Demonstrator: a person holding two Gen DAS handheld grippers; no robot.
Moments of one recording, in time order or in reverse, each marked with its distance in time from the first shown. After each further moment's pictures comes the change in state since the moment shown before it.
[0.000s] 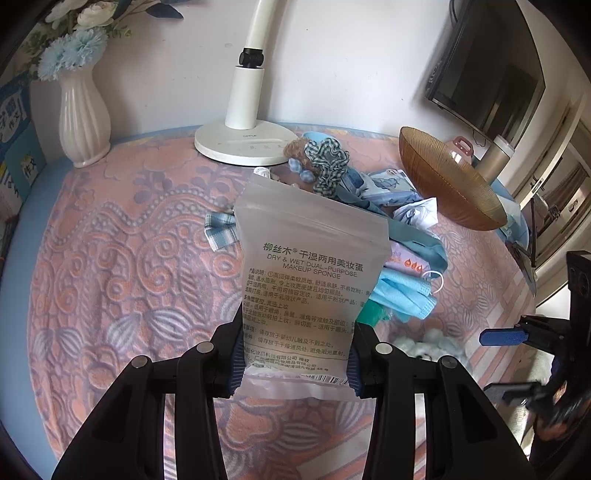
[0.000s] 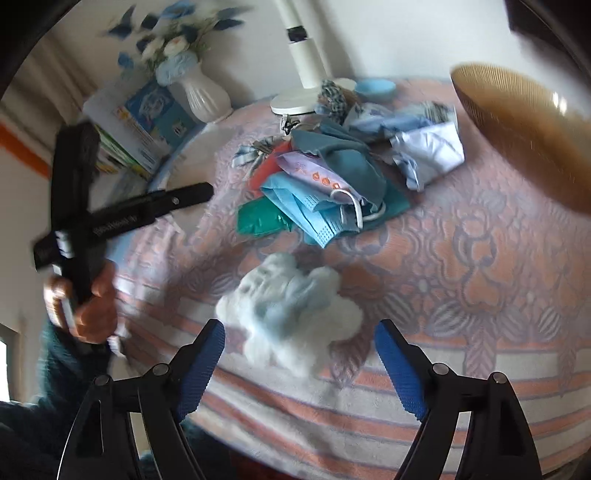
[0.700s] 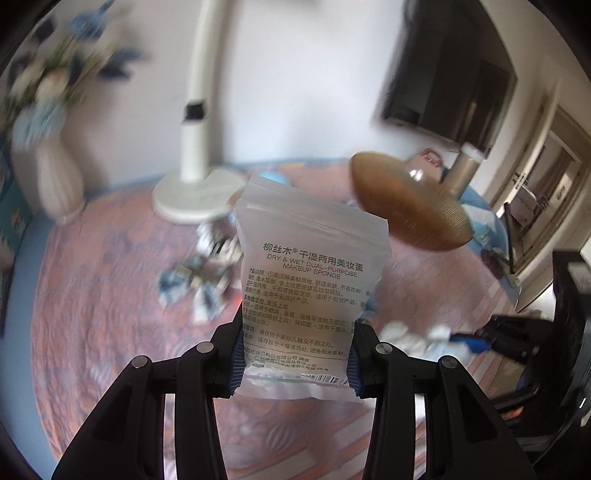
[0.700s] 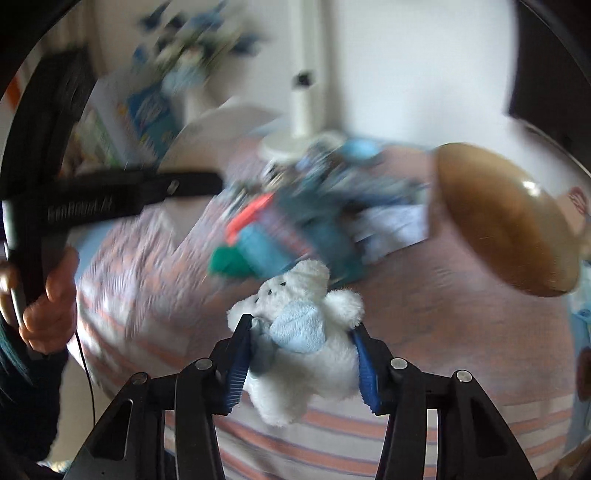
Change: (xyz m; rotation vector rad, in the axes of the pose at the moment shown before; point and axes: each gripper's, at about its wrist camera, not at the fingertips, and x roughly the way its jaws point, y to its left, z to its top) left arm -0.025 -0.065 0.031 0.088 -0.090 -0.029; right arm -0.039 -0.012 0.022 -0.106 -0.160 -0.157
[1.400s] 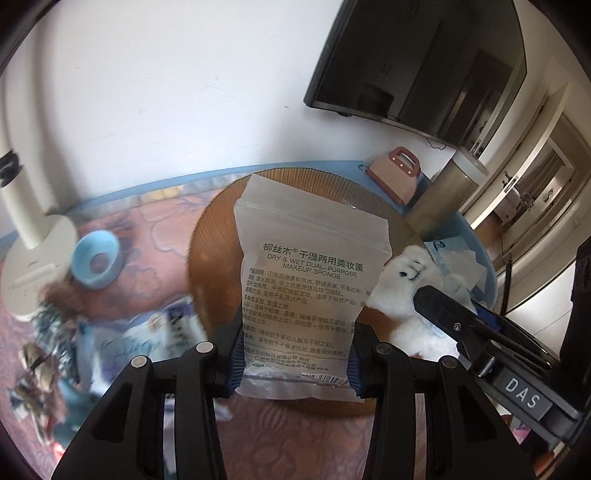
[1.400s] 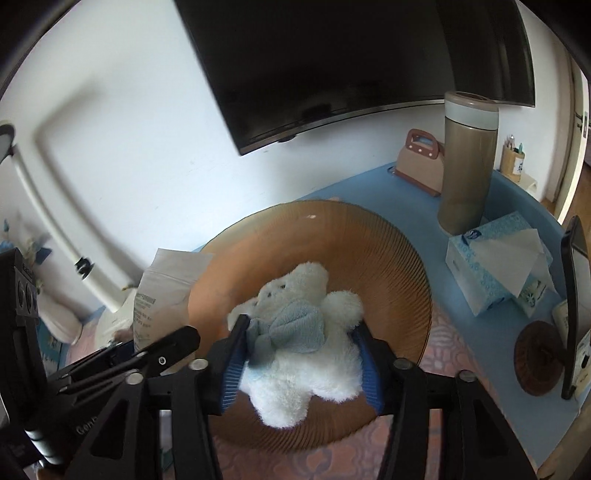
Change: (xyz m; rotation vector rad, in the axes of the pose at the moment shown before) left arm 0.169 -0.150 0.132 -0.024 0.113 -0.111; right arm -0.018 -0.236 0.065 0.579 -0.187 -0.289
